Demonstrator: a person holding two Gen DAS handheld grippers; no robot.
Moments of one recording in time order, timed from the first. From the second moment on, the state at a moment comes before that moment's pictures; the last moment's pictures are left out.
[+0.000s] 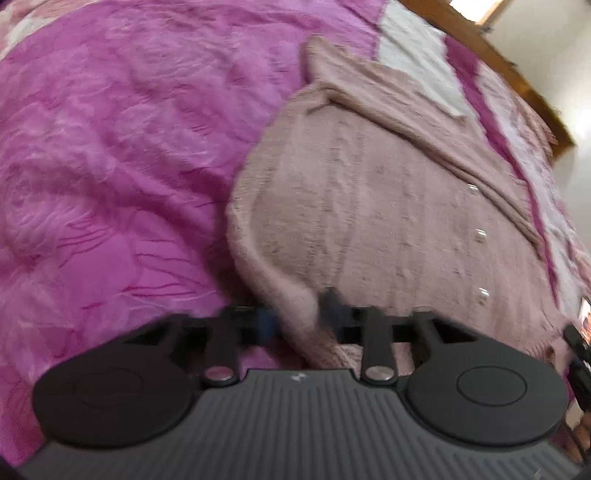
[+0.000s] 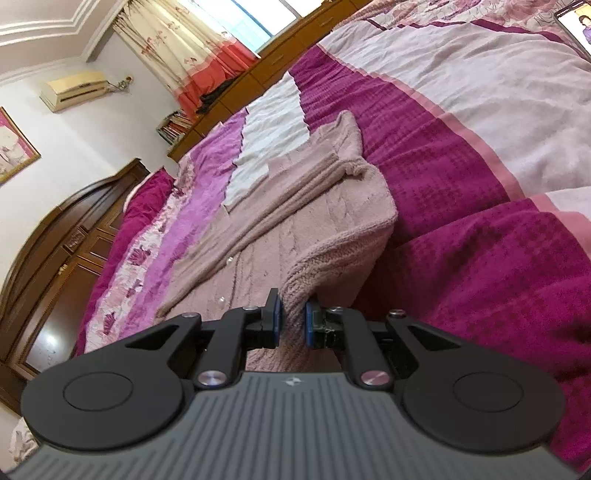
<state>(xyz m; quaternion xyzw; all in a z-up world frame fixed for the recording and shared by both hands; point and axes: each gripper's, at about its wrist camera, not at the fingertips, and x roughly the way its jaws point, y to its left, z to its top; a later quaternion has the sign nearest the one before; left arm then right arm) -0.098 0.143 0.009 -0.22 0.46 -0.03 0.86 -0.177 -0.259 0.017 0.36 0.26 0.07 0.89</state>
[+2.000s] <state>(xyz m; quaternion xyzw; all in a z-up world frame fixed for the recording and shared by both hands) 0.165 0.123 0.042 -0.19 0.34 0.03 0.92 0.128 -0.298 0.001 0.36 0.22 -0.03 0.91</state>
